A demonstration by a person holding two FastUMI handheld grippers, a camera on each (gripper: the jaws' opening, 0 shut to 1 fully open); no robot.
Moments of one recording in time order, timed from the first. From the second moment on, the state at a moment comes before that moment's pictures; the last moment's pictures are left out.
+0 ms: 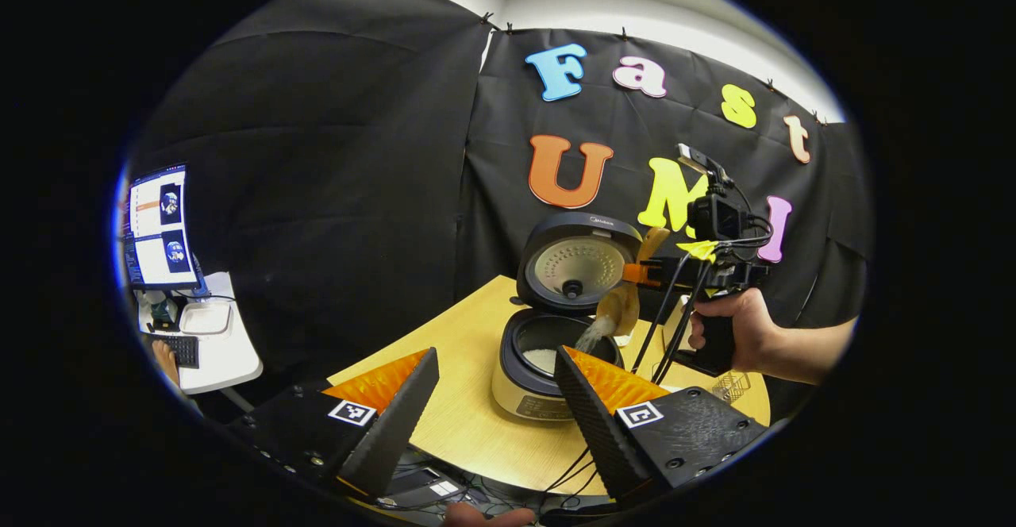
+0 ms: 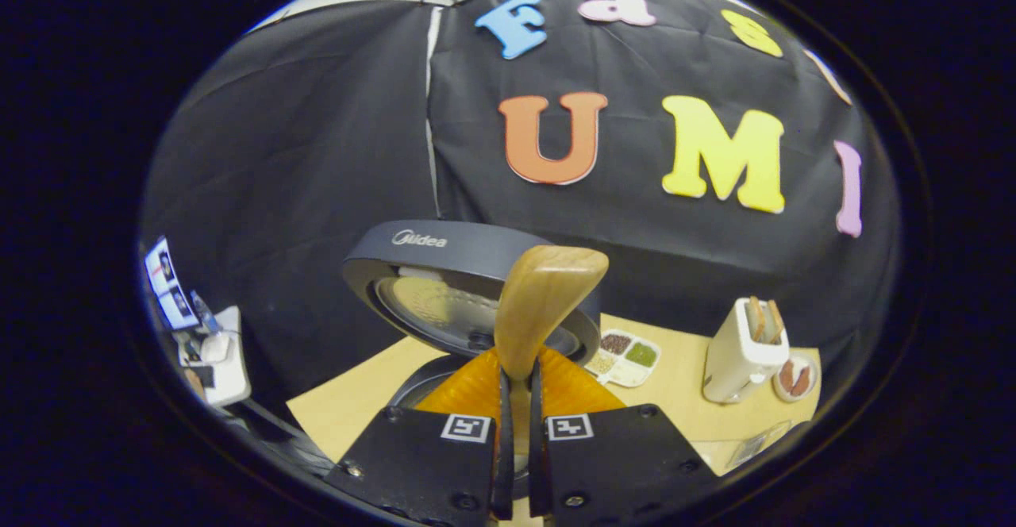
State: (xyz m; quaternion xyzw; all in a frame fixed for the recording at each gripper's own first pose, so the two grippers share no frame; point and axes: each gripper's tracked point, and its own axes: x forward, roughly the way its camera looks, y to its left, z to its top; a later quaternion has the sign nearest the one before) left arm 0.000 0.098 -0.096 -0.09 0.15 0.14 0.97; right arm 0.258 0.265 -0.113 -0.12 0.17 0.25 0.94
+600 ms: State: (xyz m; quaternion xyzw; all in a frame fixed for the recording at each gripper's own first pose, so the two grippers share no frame) left arm -0.010 0.102 -0.092 -0.09 0.15 0.16 0.97; right arm 0.241 0.287 -0.109 -0.24 0.10 0.29 0.92
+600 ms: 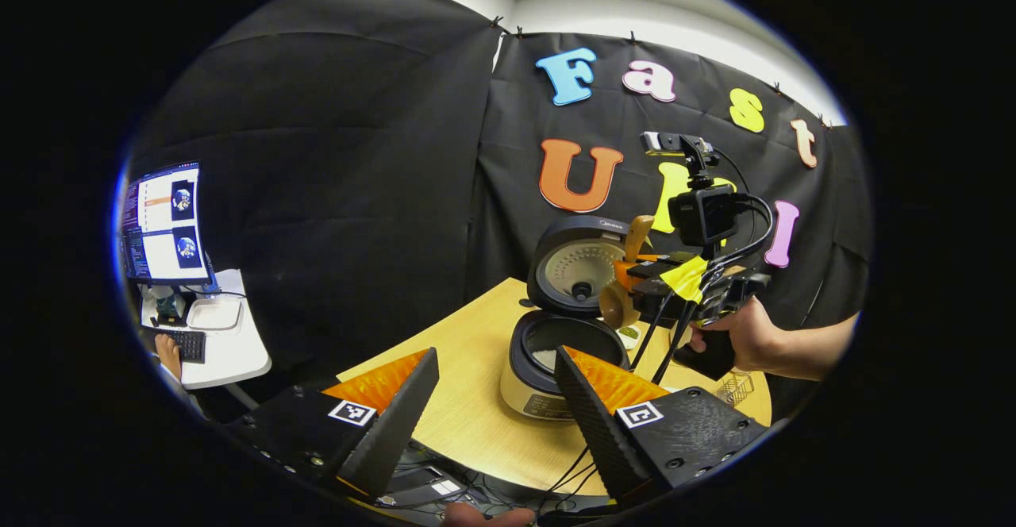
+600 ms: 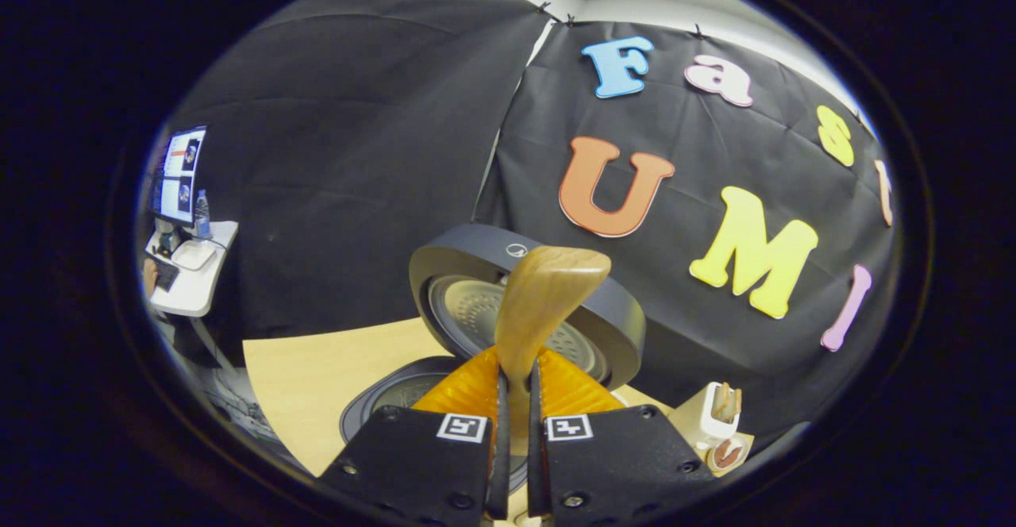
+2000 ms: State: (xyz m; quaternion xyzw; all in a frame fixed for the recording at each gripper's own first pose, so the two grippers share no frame) left arm 0.077 0.007 -0.055 -0.03 0.11 0.06 0.99; right arm 0.257 -0.076 -0.071 0.19 0.21 0.10 0.95
